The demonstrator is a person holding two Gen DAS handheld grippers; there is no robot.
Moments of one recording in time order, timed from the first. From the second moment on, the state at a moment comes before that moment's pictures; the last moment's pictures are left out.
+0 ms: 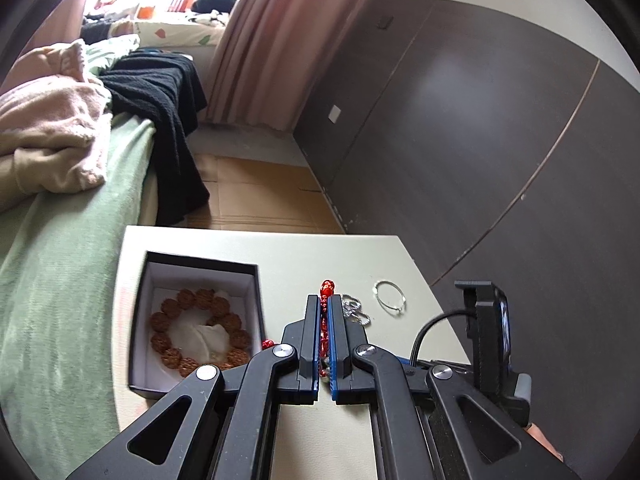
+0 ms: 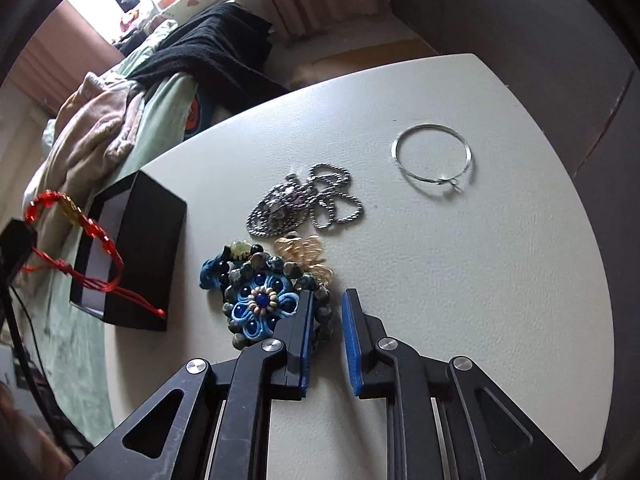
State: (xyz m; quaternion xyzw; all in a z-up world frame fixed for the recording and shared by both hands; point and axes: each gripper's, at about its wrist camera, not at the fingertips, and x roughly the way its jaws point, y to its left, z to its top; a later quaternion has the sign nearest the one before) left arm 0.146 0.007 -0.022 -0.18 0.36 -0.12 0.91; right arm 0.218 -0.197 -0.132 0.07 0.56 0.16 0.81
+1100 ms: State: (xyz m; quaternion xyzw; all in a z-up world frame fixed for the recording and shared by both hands) left arm 0.156 0.062 -0.039 -0.21 0.38 -0.04 0.90; right arm 0.179 -0.182 -0.043 0.16 0.41 0.31 0.84
